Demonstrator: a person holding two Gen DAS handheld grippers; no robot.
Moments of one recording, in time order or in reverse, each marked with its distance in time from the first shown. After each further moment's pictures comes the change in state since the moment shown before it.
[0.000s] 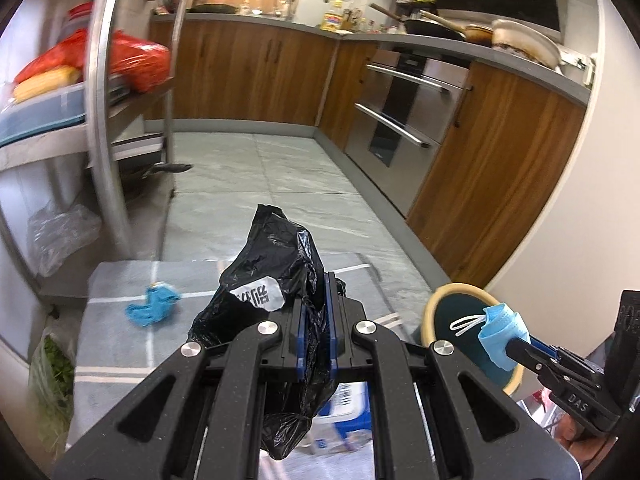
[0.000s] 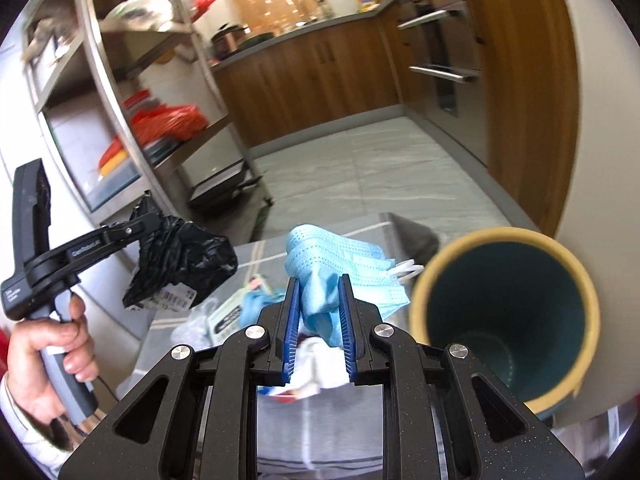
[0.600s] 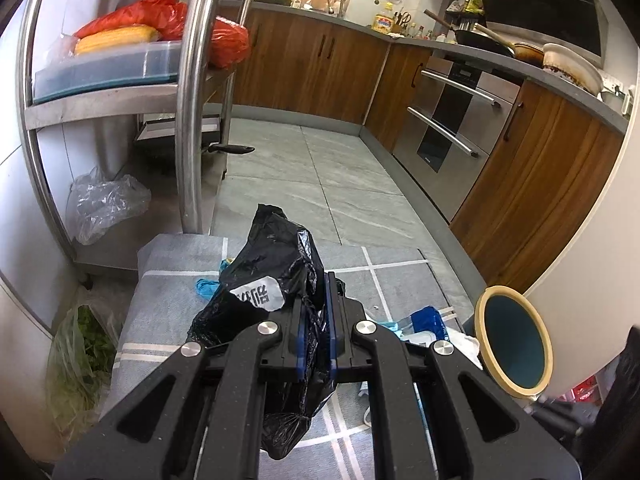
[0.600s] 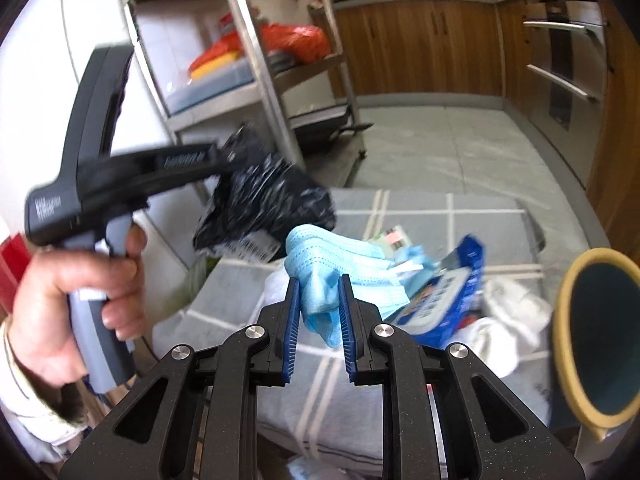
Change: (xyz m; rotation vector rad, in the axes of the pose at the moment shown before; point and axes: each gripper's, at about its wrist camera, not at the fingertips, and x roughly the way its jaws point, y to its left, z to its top) left arm -0.024 0.089 -0.021 -0.107 0.006 0.120; right arm 0.045 0.143 -0.036 -0.265 0.152 0.203
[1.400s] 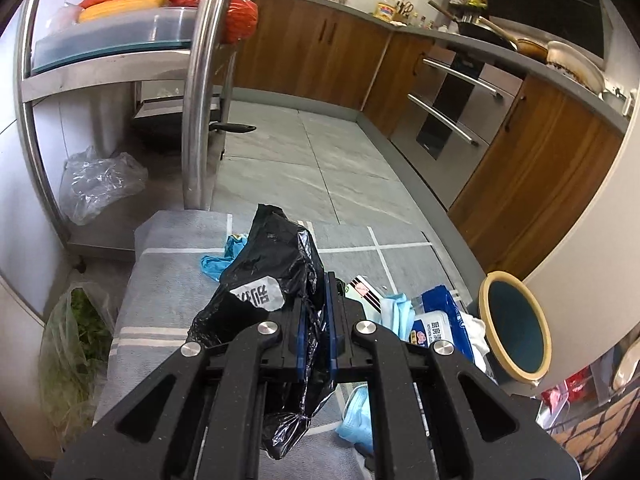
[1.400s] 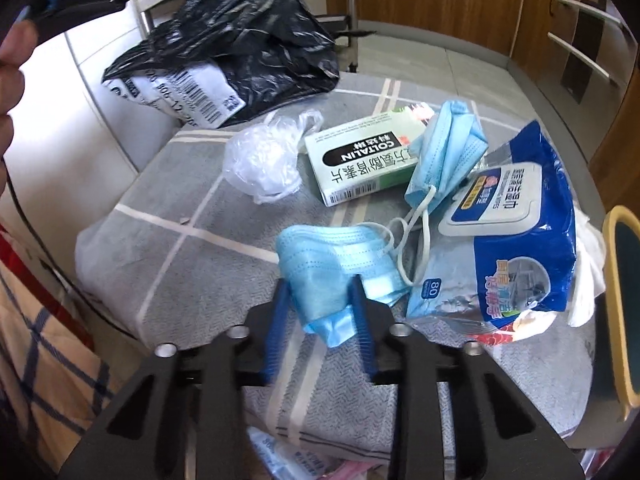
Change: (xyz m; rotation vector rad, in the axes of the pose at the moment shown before) left arm 0.011 0.030 -0.014 -0.032 0.054 -0.038; right arm 0.110 0.021 -0.079 -0.108 0.286 -0.128
